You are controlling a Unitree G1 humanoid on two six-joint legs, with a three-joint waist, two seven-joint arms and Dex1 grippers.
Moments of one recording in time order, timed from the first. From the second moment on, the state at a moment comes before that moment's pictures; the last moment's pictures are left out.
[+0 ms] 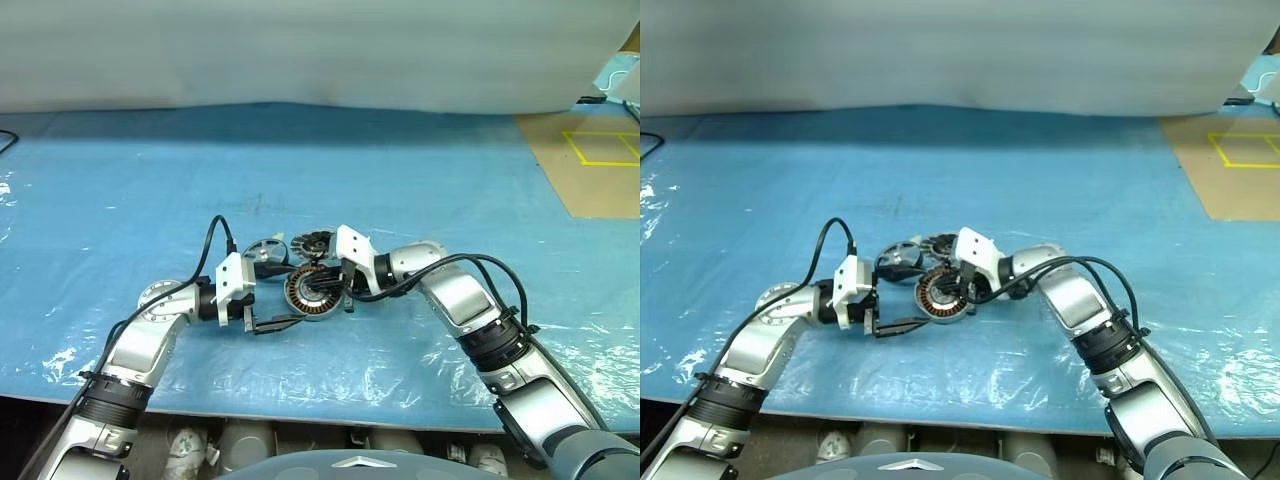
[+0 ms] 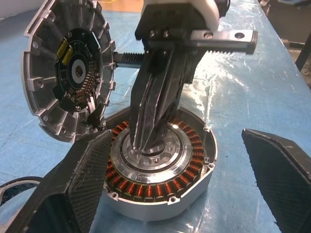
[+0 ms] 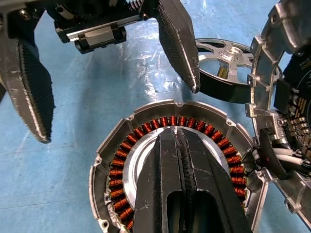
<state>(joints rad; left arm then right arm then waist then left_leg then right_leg) -0.18 0.50 -0.14 -0.02 -0.33 0.00 -1.16 -0.53 -0.42 0.43 0.00 0.12 0.48 1.04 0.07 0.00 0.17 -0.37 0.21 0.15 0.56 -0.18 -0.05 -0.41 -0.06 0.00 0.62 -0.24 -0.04</state>
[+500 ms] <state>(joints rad) -0.18 0.50 -0.14 -0.02 -0.33 0.00 -1.16 -0.54 -0.44 0.49 0.08 -0.03 0.18 1.02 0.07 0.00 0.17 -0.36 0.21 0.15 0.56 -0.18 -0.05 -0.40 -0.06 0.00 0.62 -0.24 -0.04</state>
